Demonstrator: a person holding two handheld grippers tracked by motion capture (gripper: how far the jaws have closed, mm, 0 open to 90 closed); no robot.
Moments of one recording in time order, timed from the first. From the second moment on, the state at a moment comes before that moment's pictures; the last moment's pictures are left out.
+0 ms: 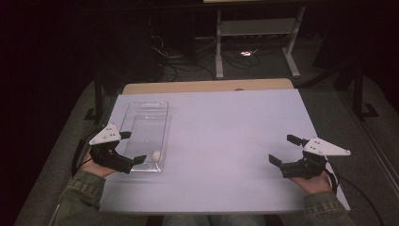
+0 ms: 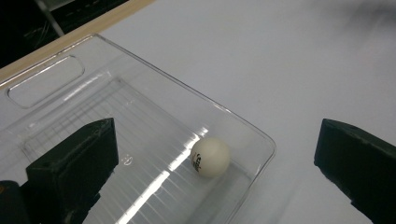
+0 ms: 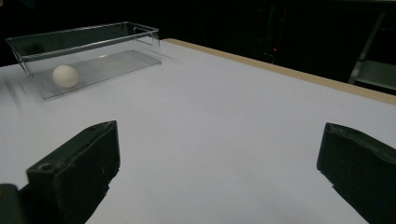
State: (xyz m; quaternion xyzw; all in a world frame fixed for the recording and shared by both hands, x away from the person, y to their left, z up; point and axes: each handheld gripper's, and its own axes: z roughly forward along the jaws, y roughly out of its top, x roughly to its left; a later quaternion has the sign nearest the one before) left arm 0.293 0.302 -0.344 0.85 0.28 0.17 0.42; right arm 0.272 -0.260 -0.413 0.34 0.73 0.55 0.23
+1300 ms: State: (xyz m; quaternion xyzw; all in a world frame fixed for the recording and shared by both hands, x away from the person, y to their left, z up) left arm 0.264 0.327 -0.395 0.75 0.35 0.21 0.52; right arm 0.273 -0.260 -0.414 0.34 0.73 0.55 0.22
